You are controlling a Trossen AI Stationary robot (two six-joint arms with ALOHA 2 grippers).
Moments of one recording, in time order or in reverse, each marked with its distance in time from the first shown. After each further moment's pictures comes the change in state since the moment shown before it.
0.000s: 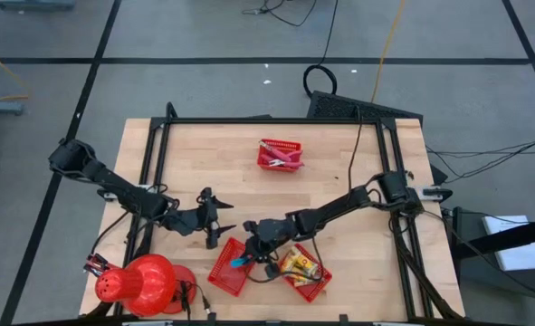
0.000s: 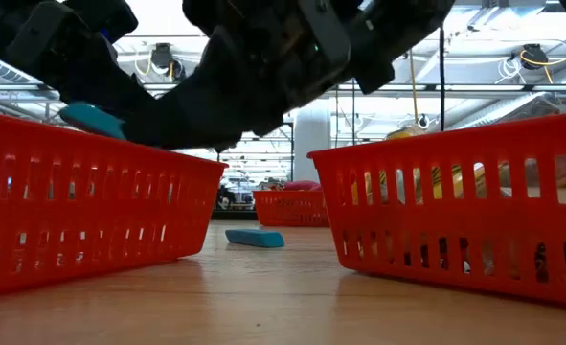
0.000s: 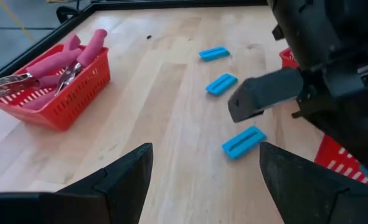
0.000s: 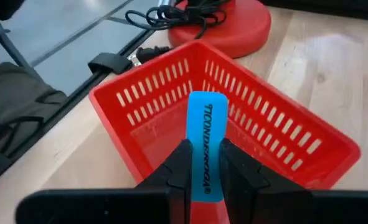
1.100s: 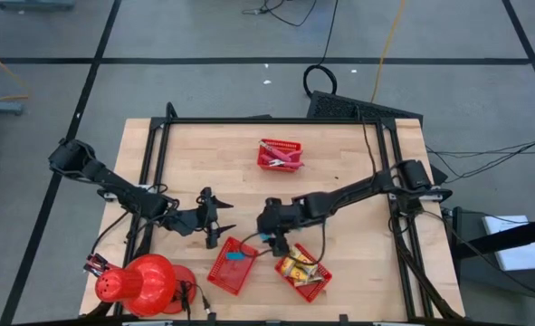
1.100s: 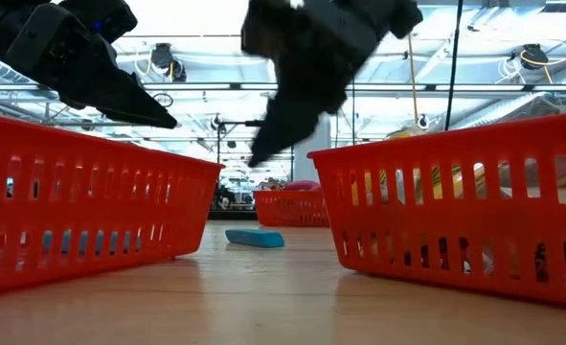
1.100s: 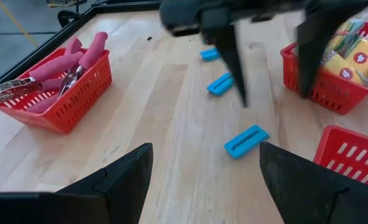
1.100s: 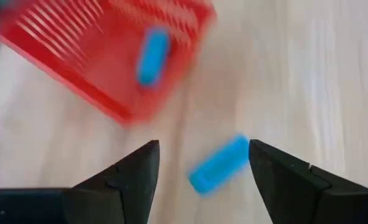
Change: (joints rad) left arm -0.001 0.000 -0.002 0.001 -0.008 0.024; right arm -0.055 -0.206 0.004 -0.567 0.206 0.148
